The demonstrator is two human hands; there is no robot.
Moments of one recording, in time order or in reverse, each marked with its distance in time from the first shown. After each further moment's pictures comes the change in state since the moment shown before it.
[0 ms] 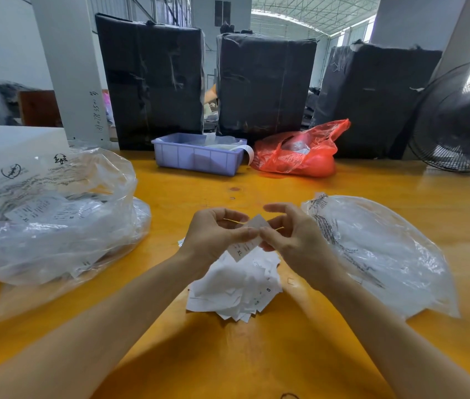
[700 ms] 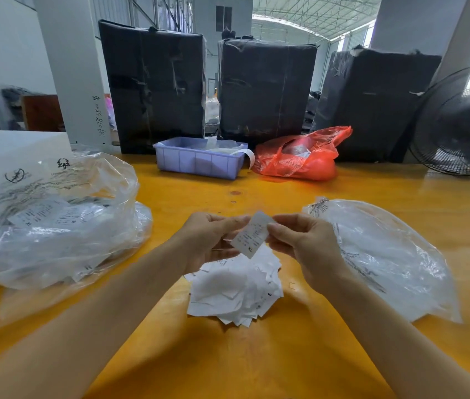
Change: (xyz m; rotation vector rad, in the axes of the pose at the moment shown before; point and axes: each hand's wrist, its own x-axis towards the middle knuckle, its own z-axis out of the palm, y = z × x) left_hand 0.002 0.020 -0.012 -0.074 -0.097 -0.307; right_hand 0.003 0.001 -0.003 0.424 0.148 0.233
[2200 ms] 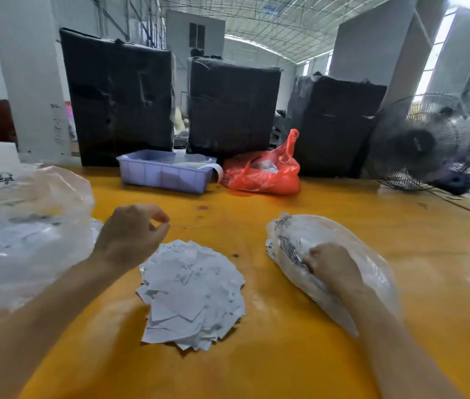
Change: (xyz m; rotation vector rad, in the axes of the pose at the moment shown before) left_hand 0.012 0.008 -0.041 1.041 0.506 0.617; right_hand 0.040 0.017 -0.114 -1.379 0.261 0.082
